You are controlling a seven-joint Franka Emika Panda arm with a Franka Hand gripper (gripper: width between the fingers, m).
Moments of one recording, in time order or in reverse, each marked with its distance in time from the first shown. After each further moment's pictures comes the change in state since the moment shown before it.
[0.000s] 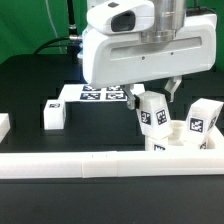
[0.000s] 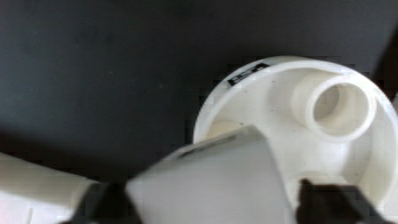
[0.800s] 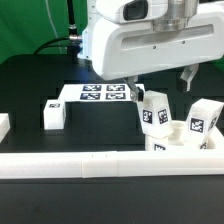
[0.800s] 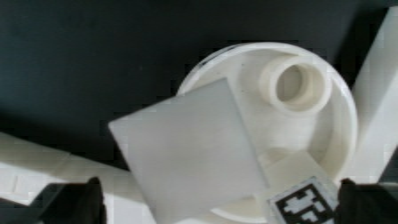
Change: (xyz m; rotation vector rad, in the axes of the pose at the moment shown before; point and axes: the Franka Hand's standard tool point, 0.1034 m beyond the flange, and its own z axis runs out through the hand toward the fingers) arm 0.007 -0.008 -0.008 0.000 0.010 -0.026
